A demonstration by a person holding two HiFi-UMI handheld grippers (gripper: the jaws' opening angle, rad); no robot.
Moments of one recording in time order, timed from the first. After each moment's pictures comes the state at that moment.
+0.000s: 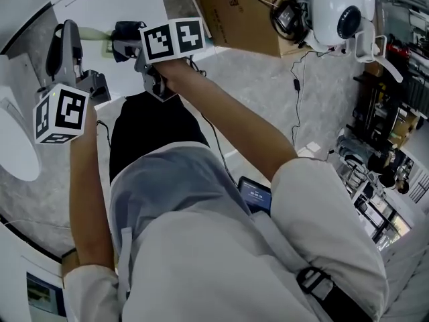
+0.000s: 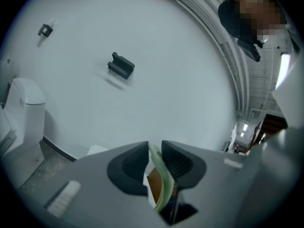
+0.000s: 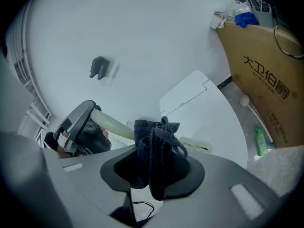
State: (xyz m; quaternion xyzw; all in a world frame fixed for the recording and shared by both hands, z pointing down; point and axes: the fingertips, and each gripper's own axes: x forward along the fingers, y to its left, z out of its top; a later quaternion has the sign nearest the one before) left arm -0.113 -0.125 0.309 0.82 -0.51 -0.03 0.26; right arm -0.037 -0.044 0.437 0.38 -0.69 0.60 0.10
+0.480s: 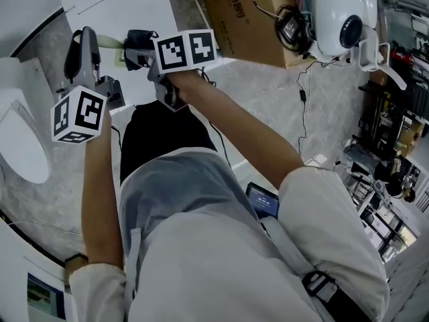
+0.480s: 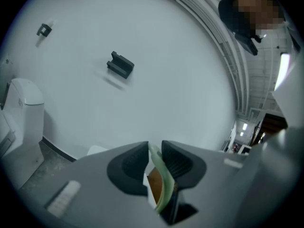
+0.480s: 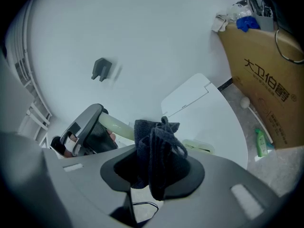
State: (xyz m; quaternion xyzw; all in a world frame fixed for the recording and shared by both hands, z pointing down) left arm -0.113 -0.124 0.309 0.82 -0.51 -0.03 0.26; right arm -0.041 -0.046 0.418 0.39 -0.70 0.60 0.09
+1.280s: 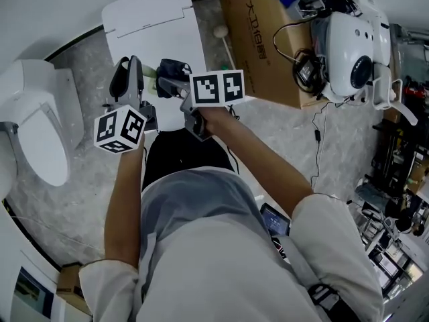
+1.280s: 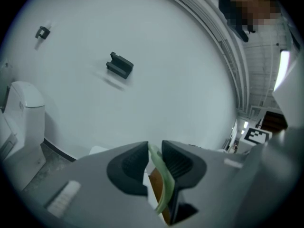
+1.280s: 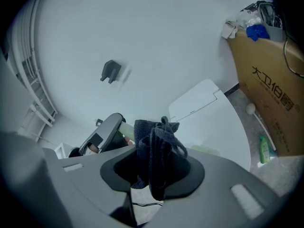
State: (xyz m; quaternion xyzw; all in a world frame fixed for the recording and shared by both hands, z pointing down) left arm -0.117 -0.128 0.306 0.82 -0.51 -0.02 0.25; right arm -0.049 -0.062 0.372 0.38 -0.72 0.58 0.08
